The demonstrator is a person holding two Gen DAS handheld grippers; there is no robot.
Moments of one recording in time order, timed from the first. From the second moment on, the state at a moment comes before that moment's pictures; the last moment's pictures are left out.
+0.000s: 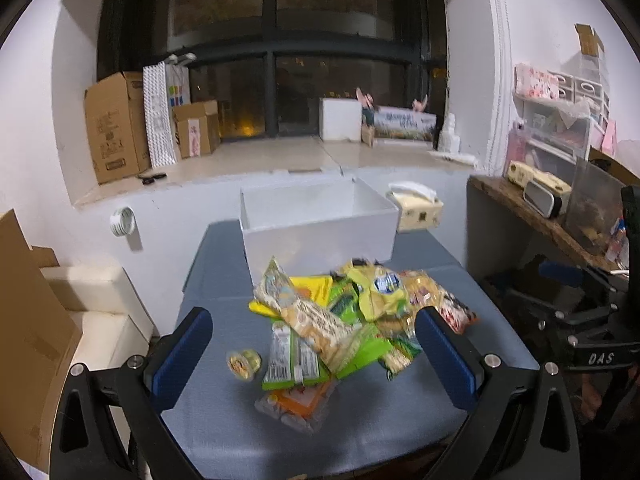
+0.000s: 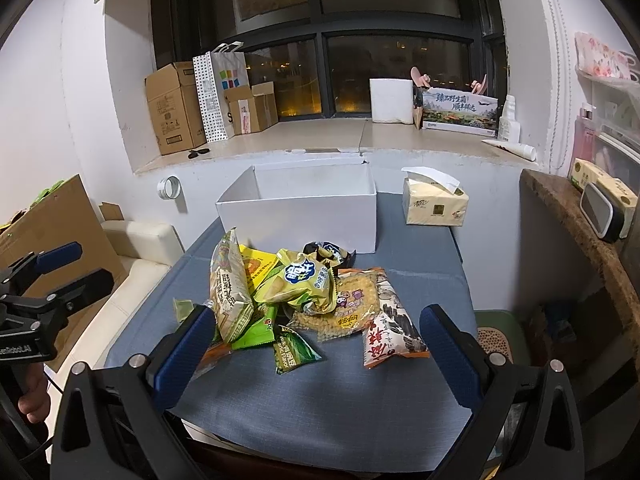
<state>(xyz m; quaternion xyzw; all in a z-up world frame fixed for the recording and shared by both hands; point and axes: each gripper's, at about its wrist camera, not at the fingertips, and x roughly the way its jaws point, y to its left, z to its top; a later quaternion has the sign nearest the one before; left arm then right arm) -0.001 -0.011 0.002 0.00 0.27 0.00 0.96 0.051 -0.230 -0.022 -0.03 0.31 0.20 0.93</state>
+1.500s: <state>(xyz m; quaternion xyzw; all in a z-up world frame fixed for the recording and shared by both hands) 0.030 0.024 -0.043 -0.08 0.32 -0.01 0.95 0.177 -0.175 -0.091 -0.01 0.38 0.27 0.89</state>
